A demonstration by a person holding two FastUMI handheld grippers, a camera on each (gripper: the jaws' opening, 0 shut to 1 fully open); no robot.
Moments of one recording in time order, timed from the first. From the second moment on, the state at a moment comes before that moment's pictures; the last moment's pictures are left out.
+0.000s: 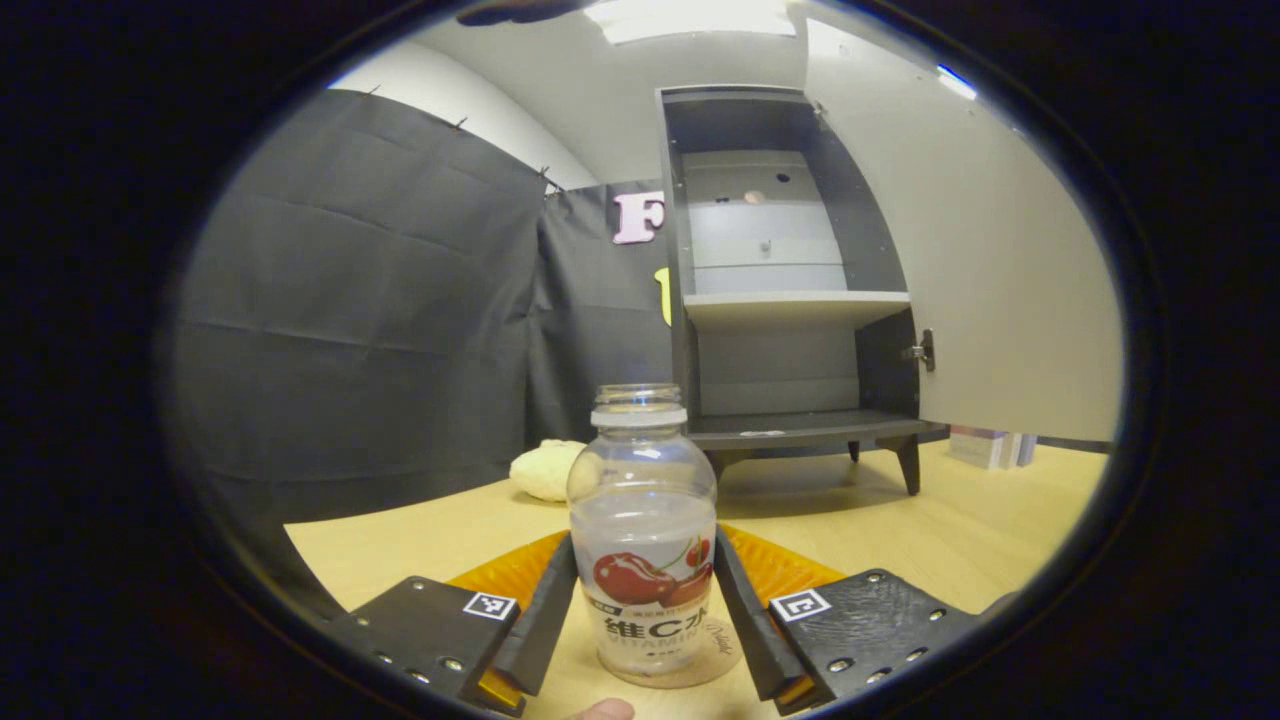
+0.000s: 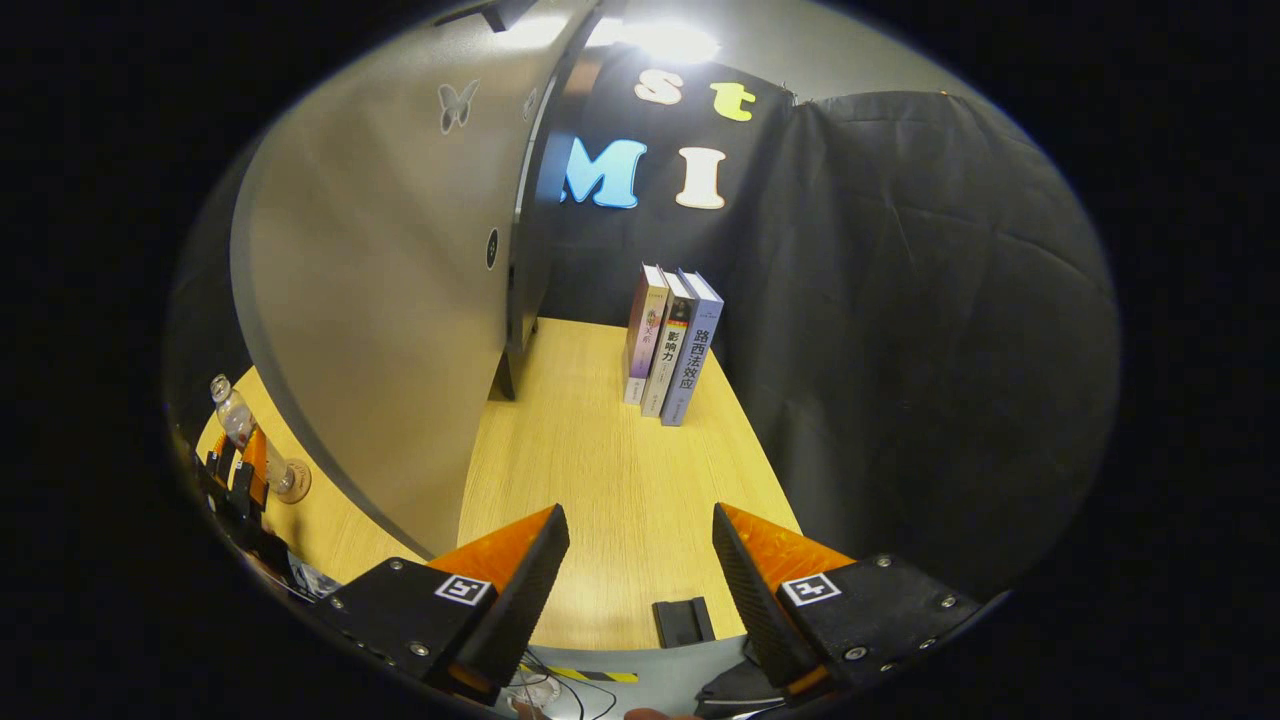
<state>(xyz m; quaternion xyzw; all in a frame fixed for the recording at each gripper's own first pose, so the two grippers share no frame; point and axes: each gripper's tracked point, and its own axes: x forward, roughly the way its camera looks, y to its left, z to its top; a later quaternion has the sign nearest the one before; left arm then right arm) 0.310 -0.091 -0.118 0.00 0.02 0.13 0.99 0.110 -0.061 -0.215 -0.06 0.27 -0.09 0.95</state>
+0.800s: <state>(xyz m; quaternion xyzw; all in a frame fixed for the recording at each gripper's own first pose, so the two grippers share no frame) 0.322 -0.087 -0.059 0.01 -0.03 0.13 0.99 0.109 -0.074 -0.215 -0.03 0.27 -0.10 0.96</state>
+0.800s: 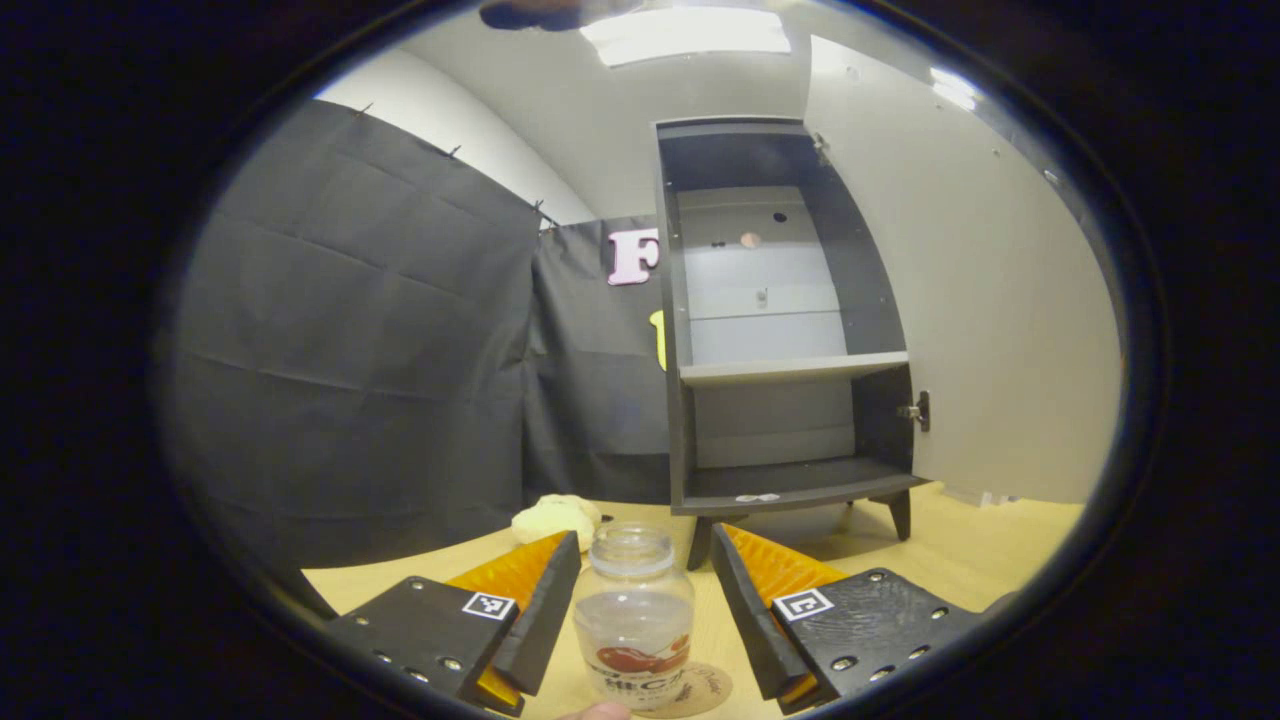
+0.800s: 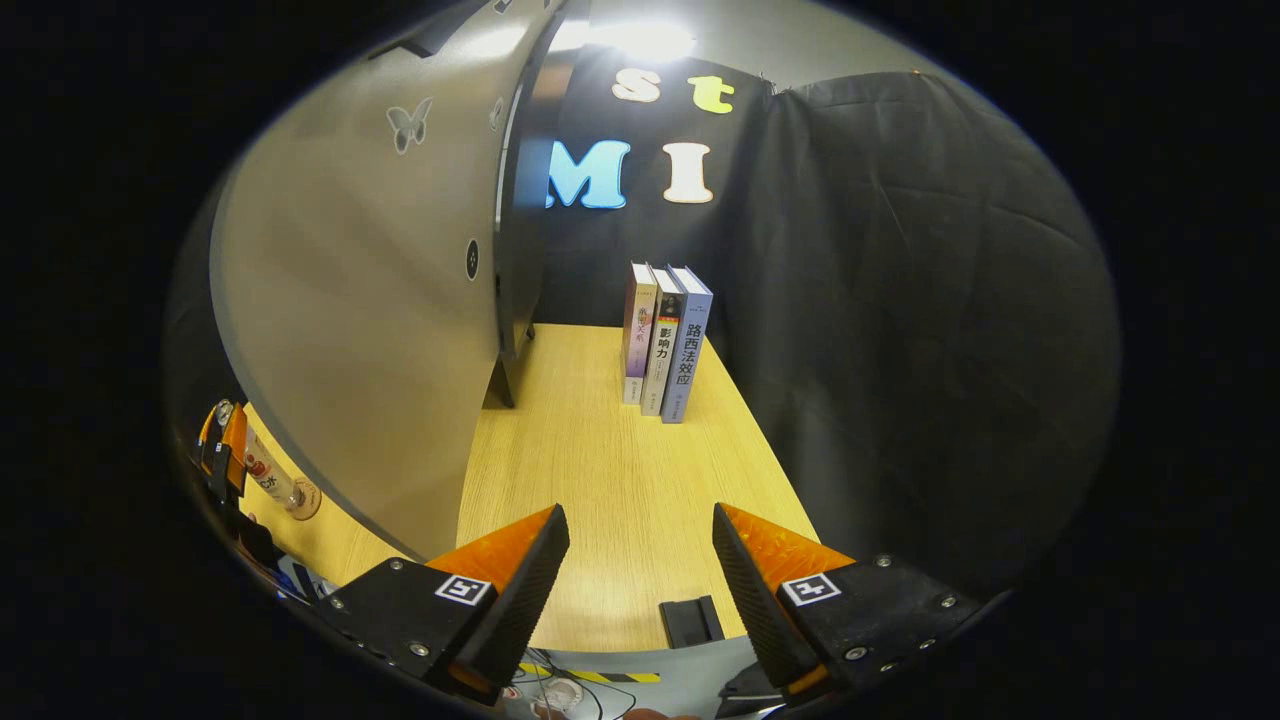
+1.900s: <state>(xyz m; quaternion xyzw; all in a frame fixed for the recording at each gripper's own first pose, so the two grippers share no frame) 0.308 -0.093 0.034 0.00 -0.08 0.12 0.99 0.110 -0.087 -0.200 0.02 0.25 -0.11 0.96</state>
